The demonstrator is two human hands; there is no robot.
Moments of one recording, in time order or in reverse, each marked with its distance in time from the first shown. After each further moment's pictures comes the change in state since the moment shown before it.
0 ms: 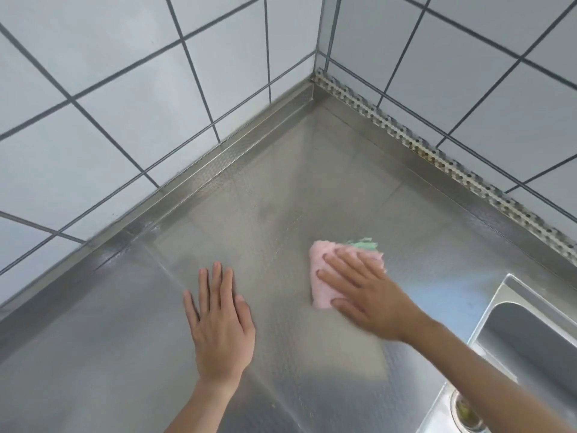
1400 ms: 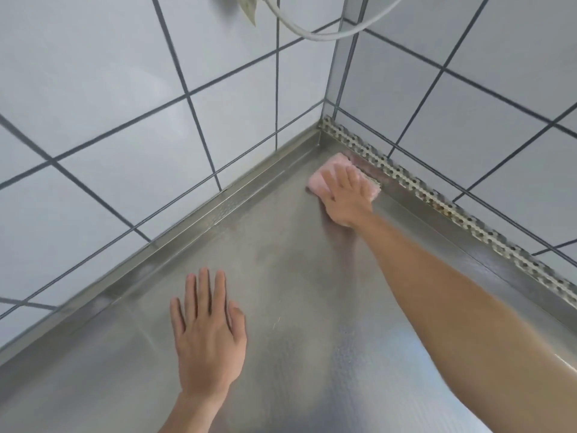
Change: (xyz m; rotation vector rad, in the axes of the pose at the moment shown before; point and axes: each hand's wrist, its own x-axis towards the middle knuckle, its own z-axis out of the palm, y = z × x) left_hand 0.103 -0.002 0.023 0.092 0.041 0.031; right_hand 0.265 0.124 -0.086 0.210 0.056 0.587
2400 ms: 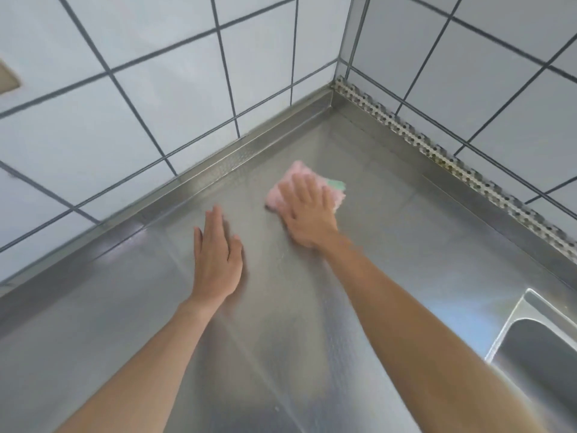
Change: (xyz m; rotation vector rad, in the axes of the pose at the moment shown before) left_hand 0.000 -0.008 -0.040 -0.488 -0.166 -0.052; right_hand -0.143 -0.084 0.076 -0.008 0.007 -0.227
